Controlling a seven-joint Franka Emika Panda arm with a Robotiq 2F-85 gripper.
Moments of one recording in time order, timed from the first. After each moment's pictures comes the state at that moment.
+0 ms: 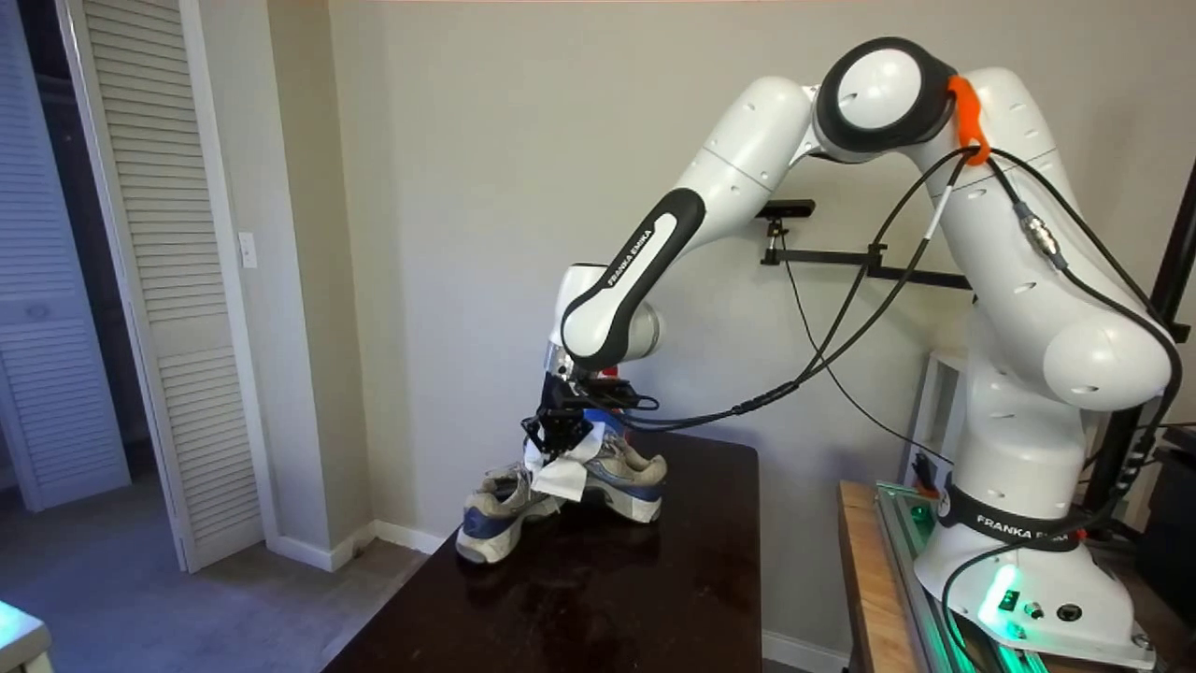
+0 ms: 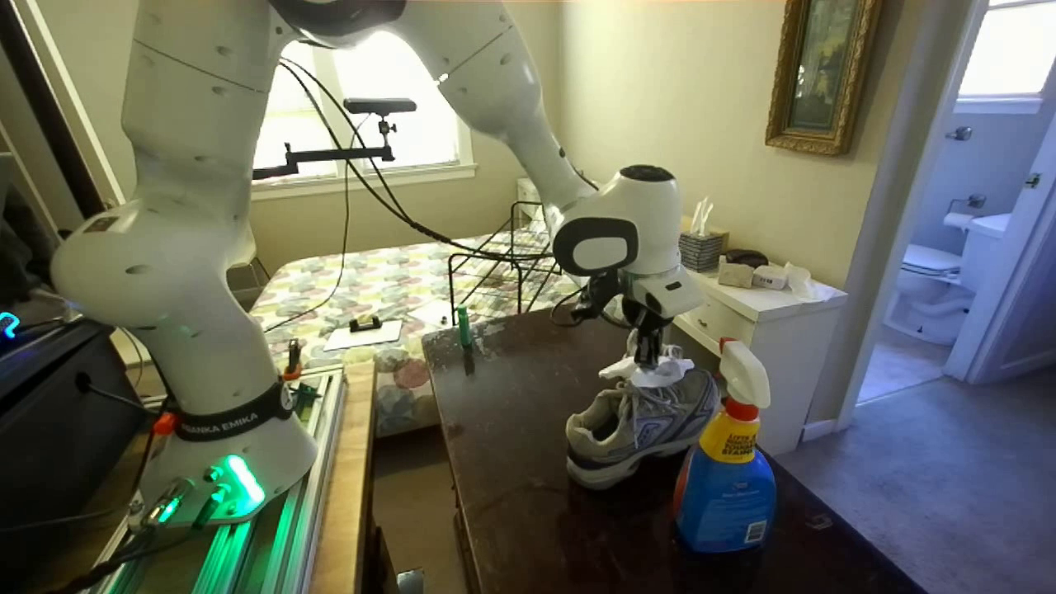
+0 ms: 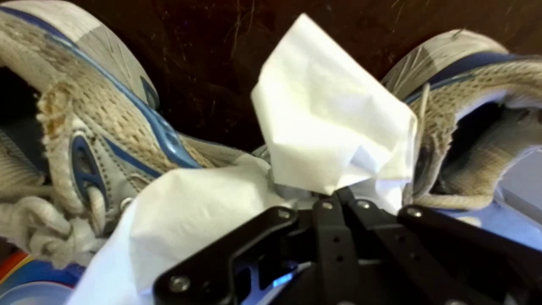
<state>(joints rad) 0.01 0.49 -0.03 -2.11 0.23 2.75 0.47</state>
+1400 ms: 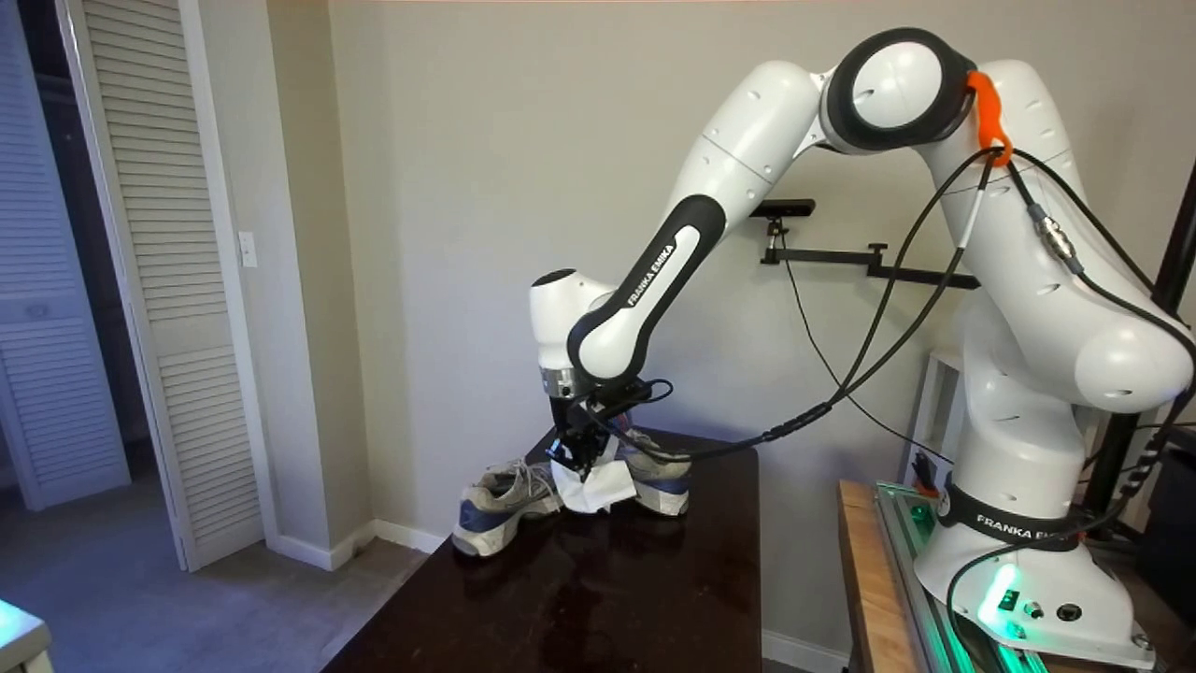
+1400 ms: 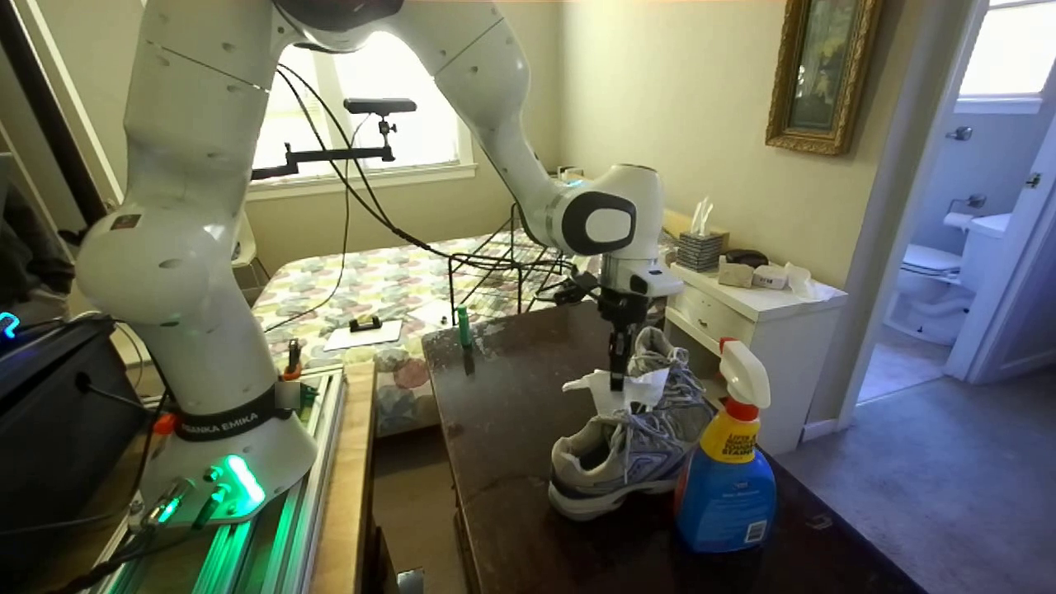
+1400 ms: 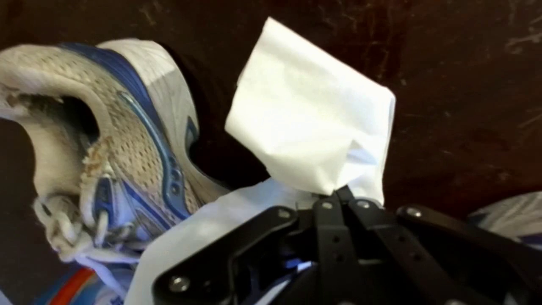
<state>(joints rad) 0.20 0.47 -0.16 -2.09 -0.14 2.45 0.66</state>
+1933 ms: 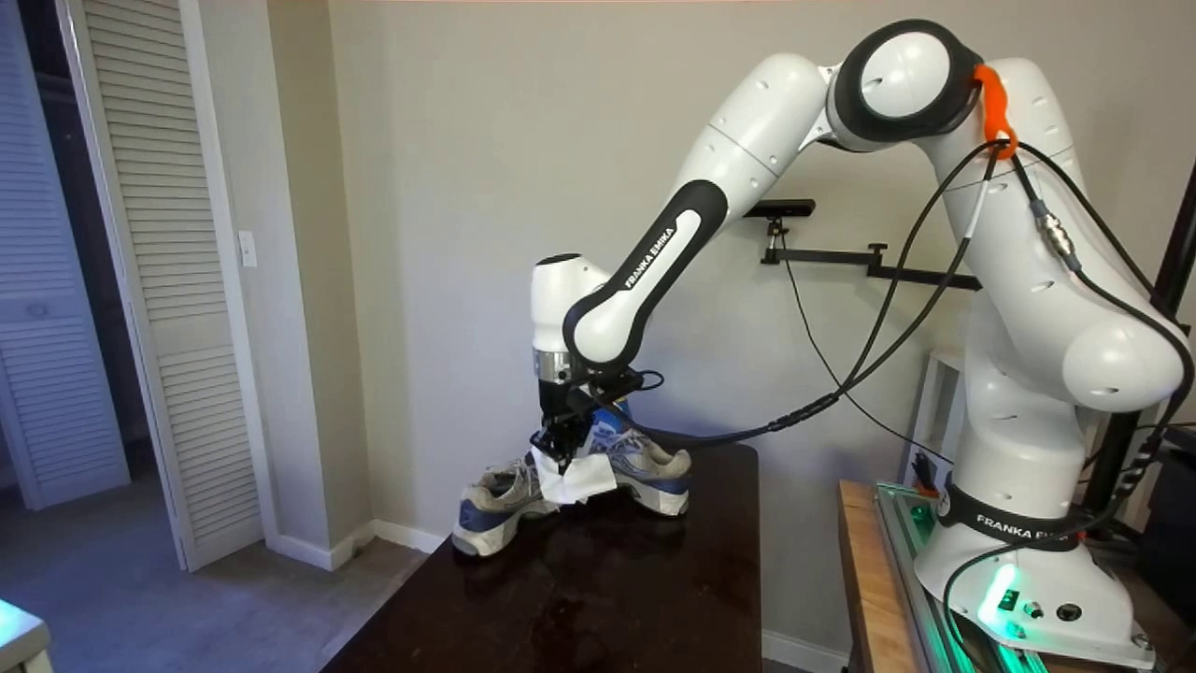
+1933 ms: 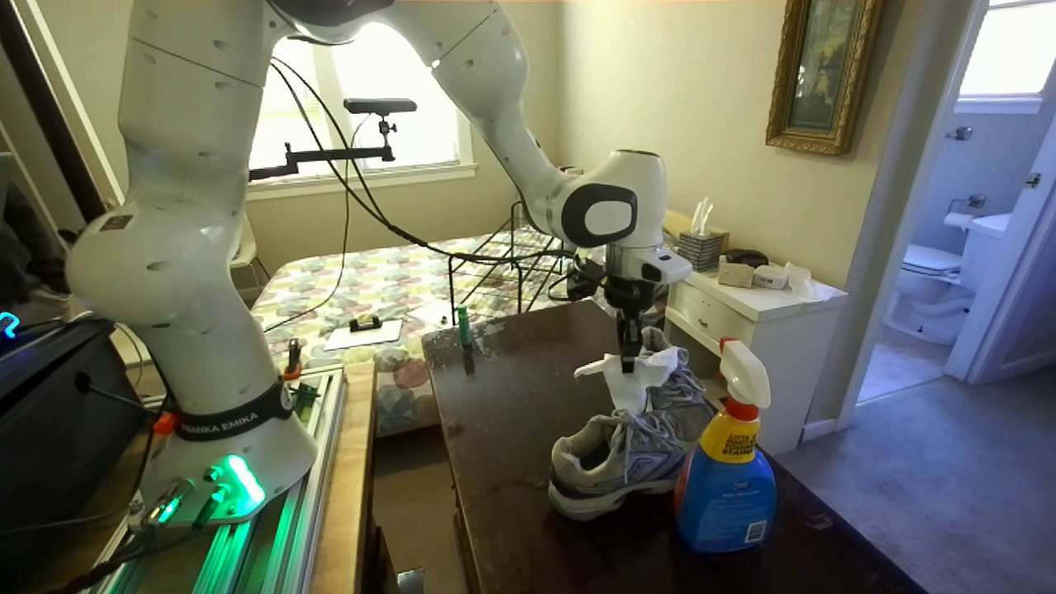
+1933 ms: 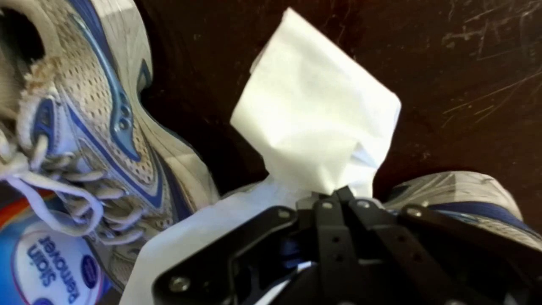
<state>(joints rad) 0.12 0.45 -0.08 -2.09 -0.09 2.52 0.46</state>
